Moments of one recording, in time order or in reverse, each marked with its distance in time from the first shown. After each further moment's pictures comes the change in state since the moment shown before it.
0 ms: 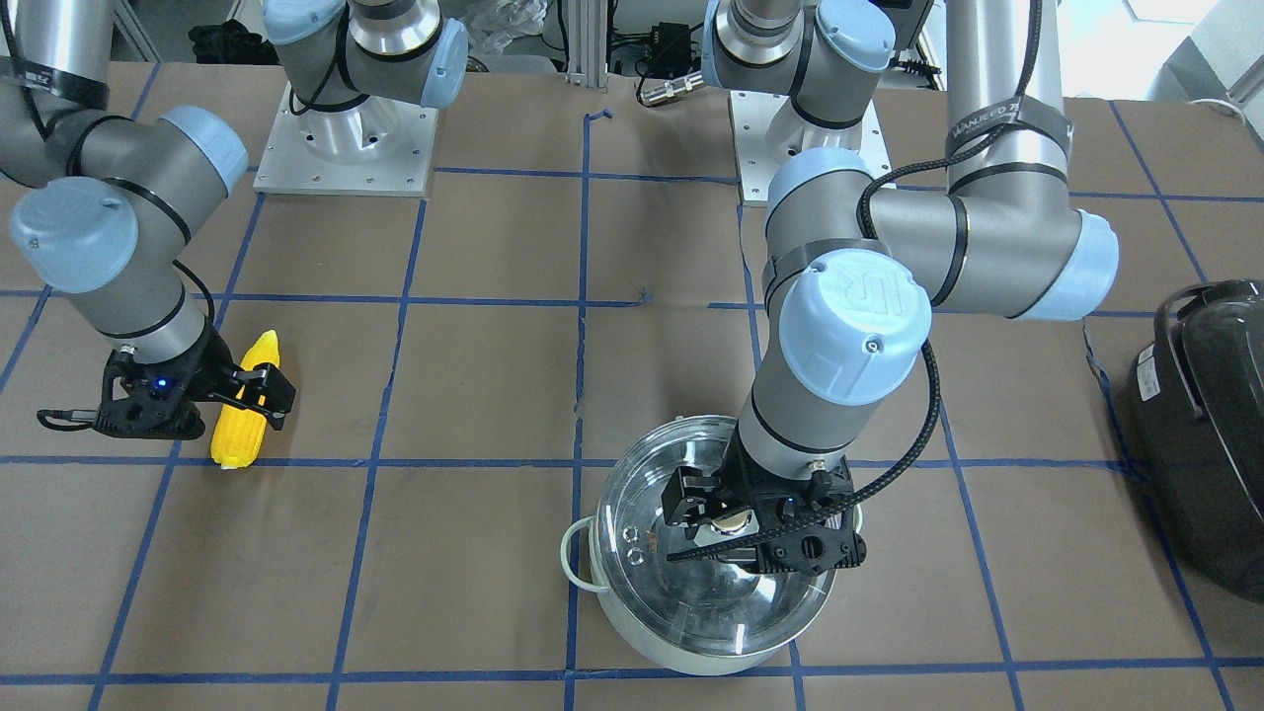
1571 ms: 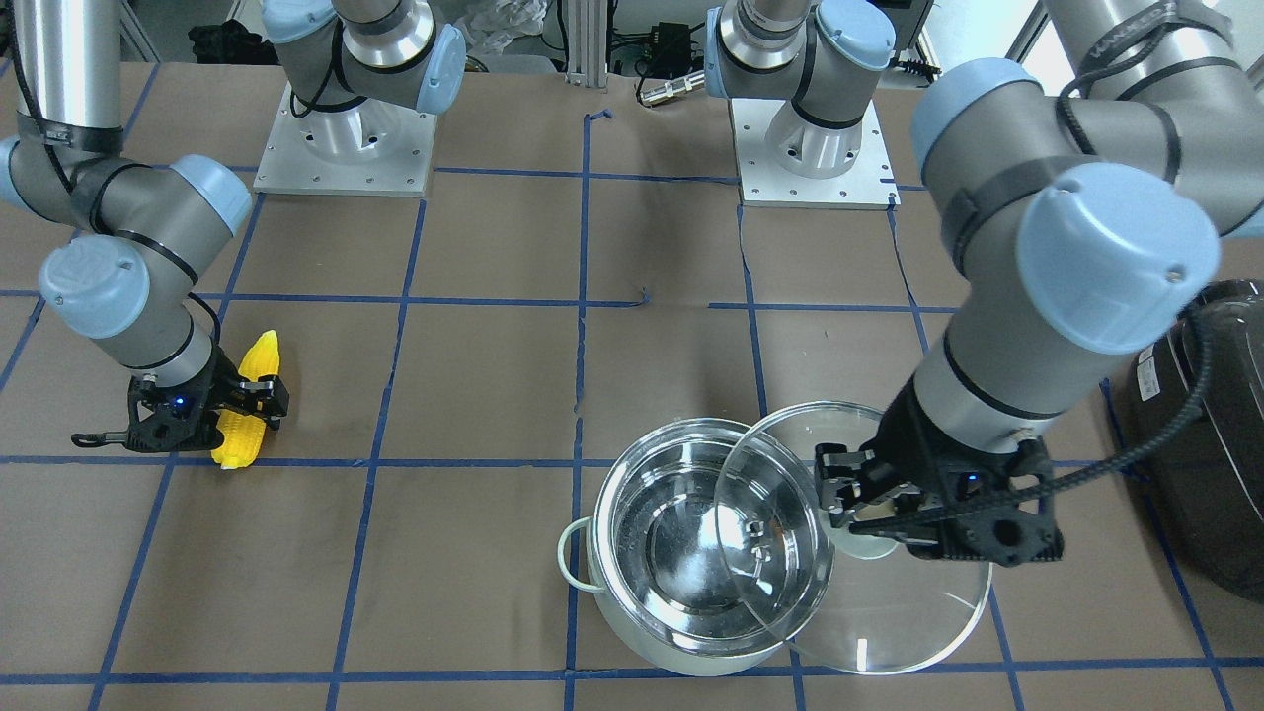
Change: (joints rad) left arm 0.181 0.064 0.126 -0.213 -0.018 0.302; right arm -0.060 0.092 0.060 -0.067 -0.013 -0.140
